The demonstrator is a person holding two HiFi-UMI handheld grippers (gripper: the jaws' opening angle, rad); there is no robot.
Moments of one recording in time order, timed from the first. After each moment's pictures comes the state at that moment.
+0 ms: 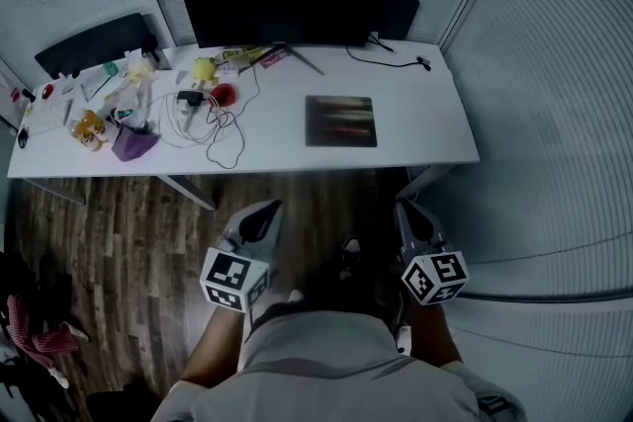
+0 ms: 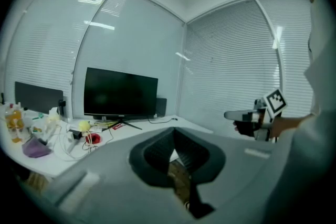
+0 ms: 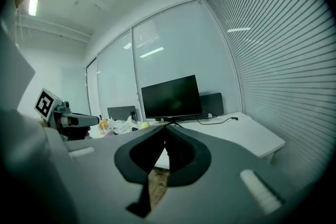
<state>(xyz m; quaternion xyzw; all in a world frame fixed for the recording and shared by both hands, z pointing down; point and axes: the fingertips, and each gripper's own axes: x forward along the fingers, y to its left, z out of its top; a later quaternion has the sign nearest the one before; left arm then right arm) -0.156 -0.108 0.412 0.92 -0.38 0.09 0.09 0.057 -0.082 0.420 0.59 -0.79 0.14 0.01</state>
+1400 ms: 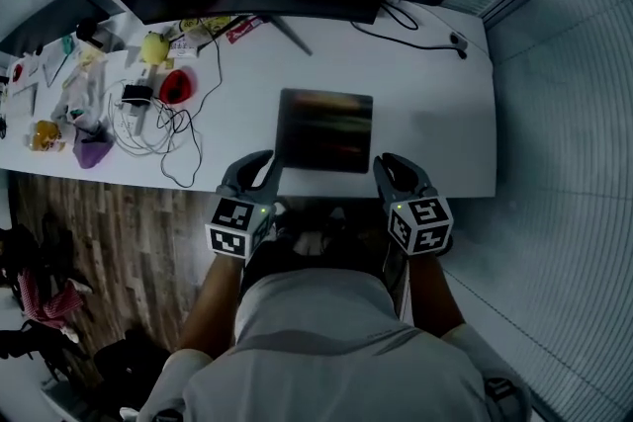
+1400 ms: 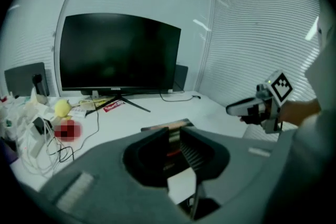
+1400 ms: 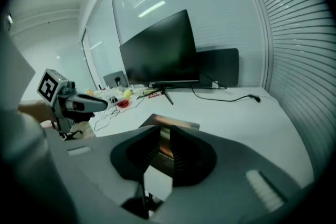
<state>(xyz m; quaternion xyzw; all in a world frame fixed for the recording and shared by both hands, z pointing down) -0.032 -0.418 0.563 0.86 -0.41 0.22 0.19 0.156 -0.403 0.577 0.49 -0.81 0.26 0.19</state>
